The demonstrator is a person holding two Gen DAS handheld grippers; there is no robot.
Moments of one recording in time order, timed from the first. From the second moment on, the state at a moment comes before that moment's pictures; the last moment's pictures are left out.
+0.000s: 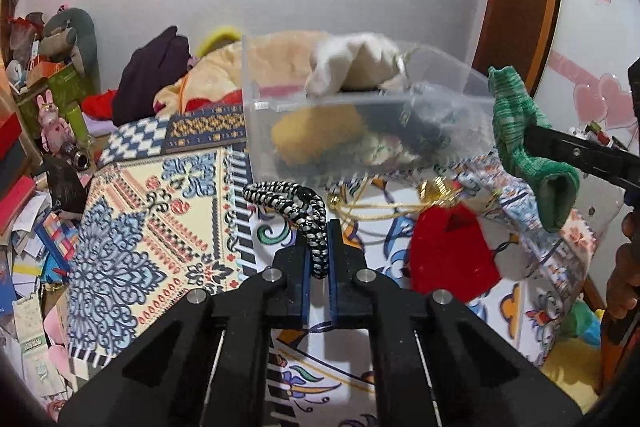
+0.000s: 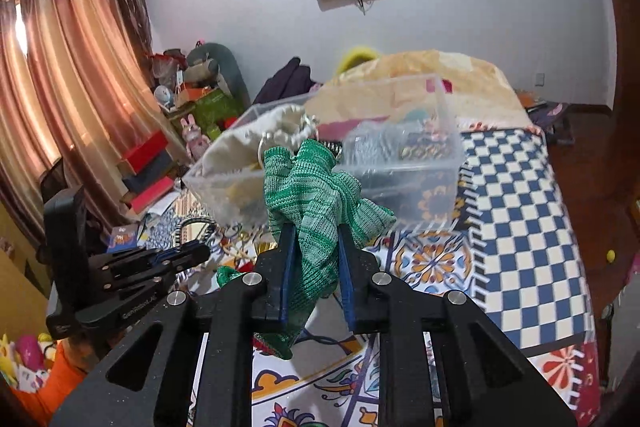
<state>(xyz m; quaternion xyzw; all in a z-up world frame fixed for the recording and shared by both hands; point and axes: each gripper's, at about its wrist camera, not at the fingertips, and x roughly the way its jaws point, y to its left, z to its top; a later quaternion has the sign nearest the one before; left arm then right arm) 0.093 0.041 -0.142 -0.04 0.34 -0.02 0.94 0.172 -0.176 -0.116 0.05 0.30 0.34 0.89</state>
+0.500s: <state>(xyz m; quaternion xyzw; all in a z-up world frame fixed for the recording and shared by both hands) 0.093 0.035 -0.065 -0.02 0.26 -0.04 0.96 0.180 -0.186 -0.069 0.03 0.23 0.31 0.92</state>
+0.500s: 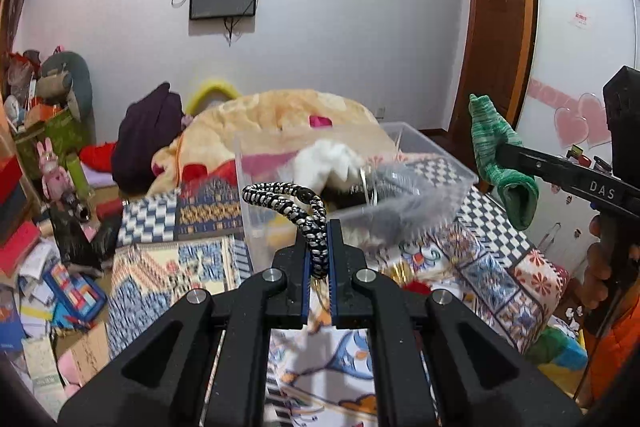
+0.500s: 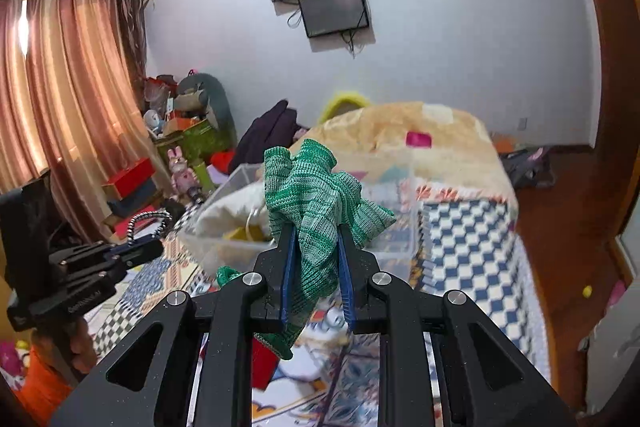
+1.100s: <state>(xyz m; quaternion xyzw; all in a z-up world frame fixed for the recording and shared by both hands) 0.171 0.040 -0.060 0.01 0.29 -0.03 0.96 0.235 -0.128 -0.069 -0.02 0.24 0.30 0.92</state>
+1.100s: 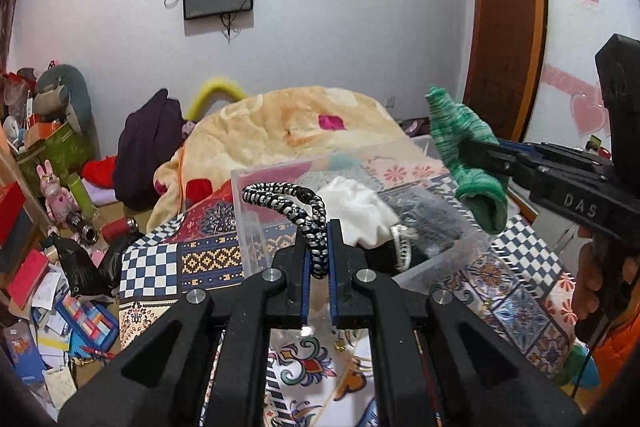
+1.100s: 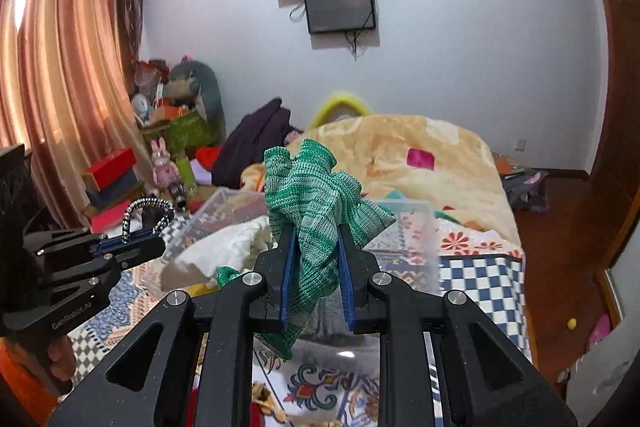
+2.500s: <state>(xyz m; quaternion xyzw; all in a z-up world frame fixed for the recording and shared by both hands) 0.169 0.038 -0.091 0.00 0.33 -0.04 0.94 0.186 -0.115 -0.147 -0.08 0.35 0.37 0.86</state>
